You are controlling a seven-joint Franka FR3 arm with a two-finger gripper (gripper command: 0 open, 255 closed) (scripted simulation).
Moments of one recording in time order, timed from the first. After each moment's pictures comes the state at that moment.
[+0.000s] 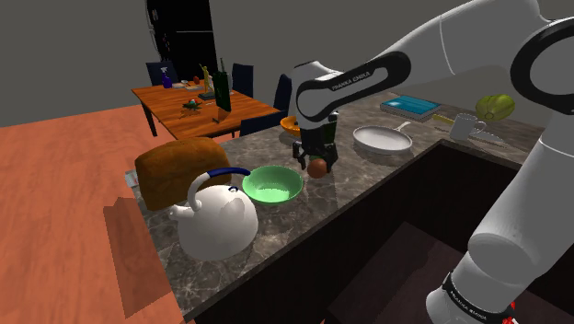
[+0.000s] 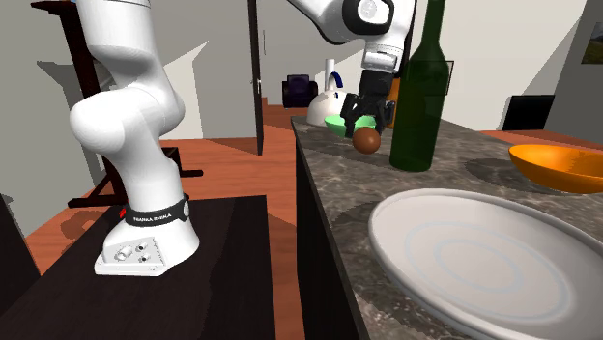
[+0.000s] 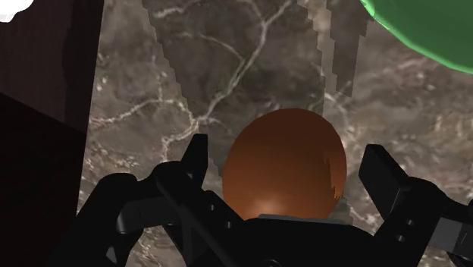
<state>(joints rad) -0.22 0.03 0.33 -2.06 -0.06 1.90 1.38</state>
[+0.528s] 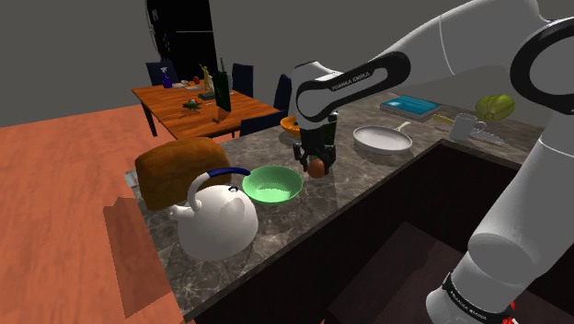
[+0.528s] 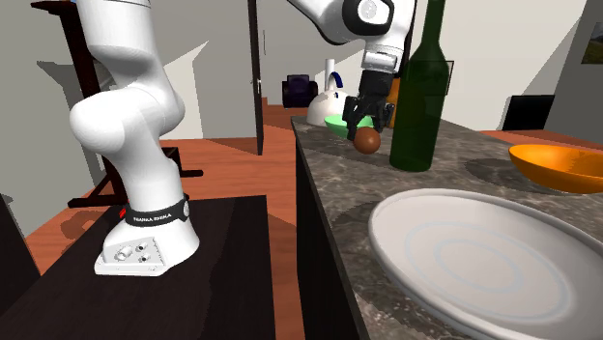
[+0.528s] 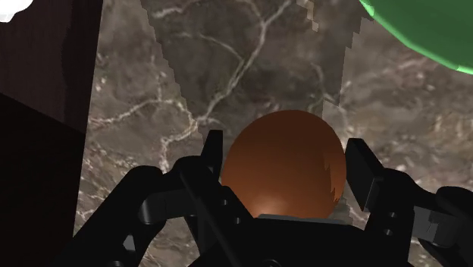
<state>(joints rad) -0.22 0.03 0.33 -2.06 -0.06 1.90 1.38</state>
